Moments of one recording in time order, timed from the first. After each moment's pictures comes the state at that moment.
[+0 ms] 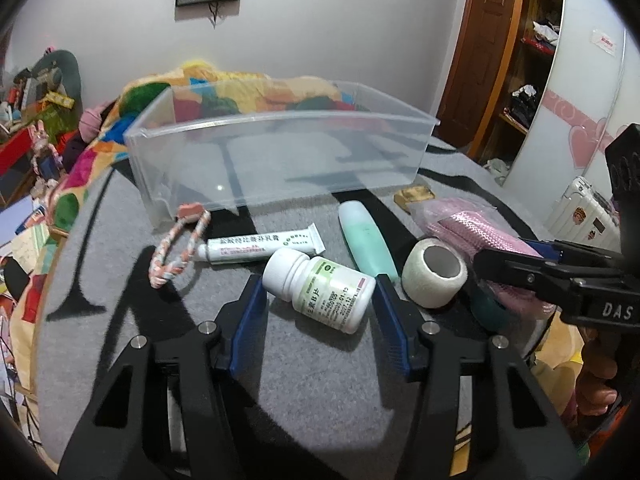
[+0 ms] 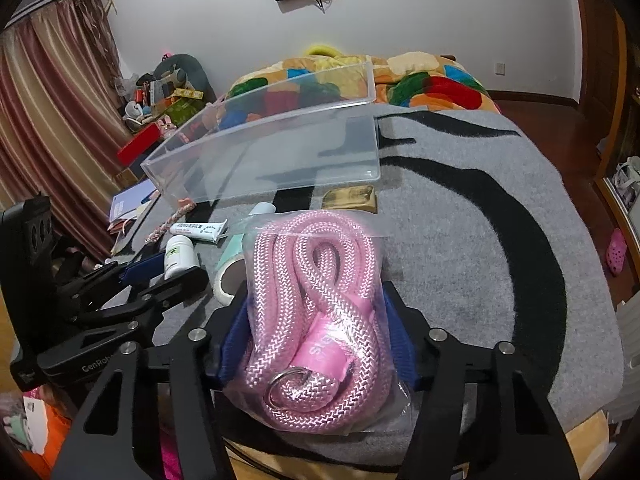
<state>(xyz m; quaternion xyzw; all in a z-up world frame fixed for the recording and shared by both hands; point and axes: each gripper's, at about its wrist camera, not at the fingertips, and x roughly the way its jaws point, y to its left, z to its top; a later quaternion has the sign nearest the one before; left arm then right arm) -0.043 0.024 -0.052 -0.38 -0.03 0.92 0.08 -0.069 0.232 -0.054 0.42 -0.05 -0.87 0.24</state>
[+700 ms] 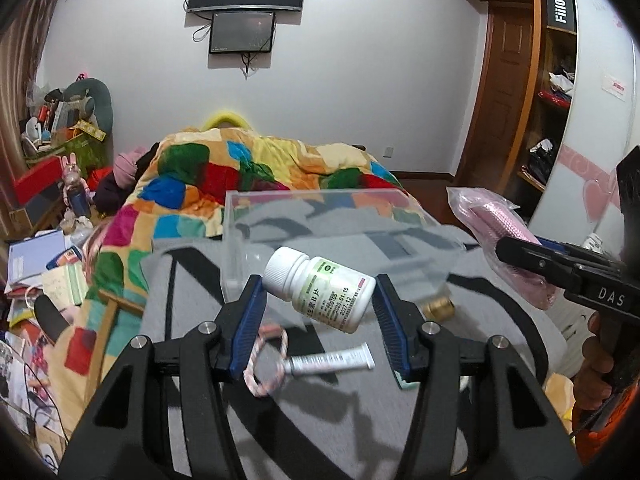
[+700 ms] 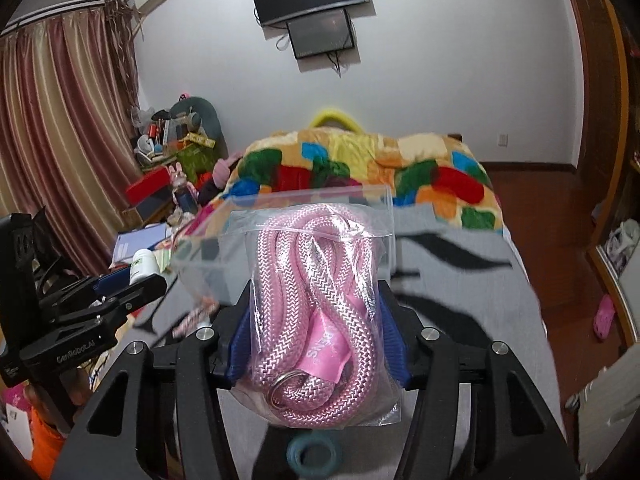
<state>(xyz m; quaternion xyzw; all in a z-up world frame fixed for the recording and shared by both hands) -0.068 -0.026 0.035 -0.30 -0.04 0.95 0.03 -0.103 0.207 0.039 0.31 -0.03 -0.92 0.25</state>
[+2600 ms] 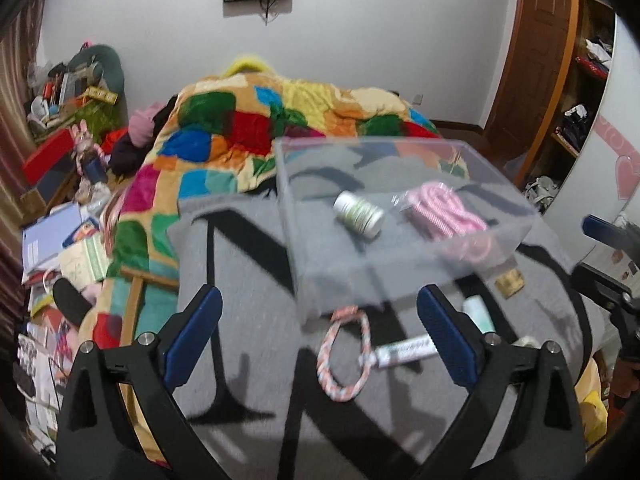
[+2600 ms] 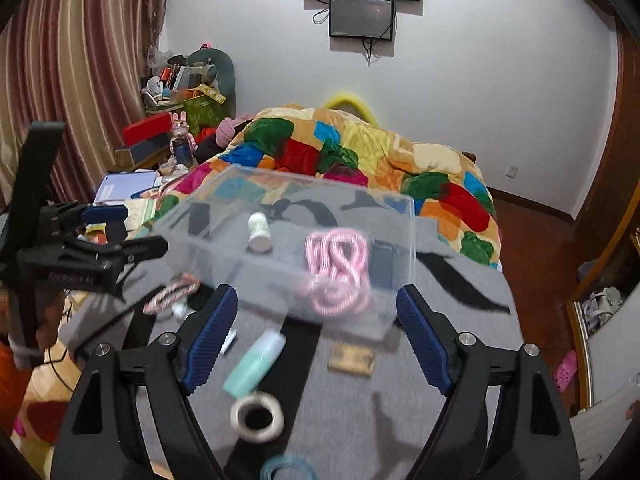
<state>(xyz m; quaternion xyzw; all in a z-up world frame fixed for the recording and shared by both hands) -0.110 -0.065 0.000 -0.41 -0.03 0.91 0.00 -0.101 0.173 0.023 0.33 0.10 -0.91 0.25</state>
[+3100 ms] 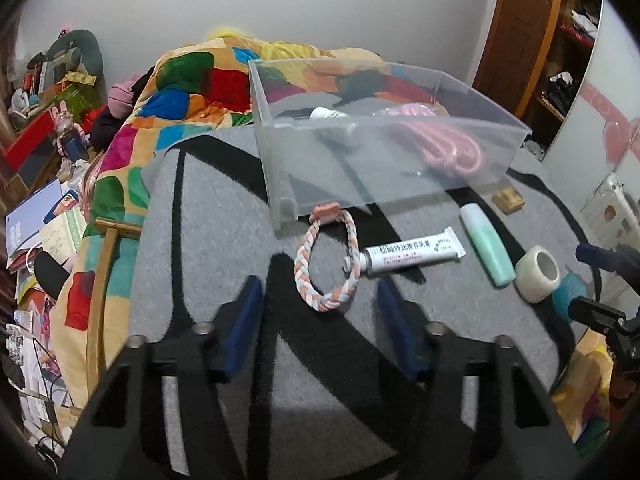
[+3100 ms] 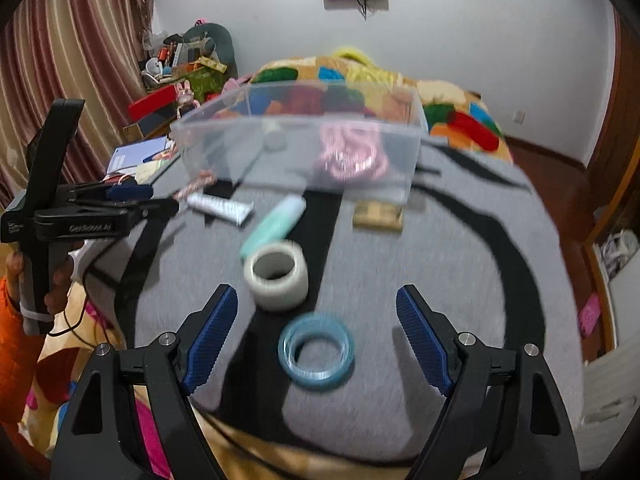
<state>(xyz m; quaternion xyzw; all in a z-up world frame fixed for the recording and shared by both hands) -0.078 -0.050 -0.052 -0.45 -0.01 0.89 0.03 -0.054 0.206 -0.048 0.41 0.06 -0.87 0.26</state>
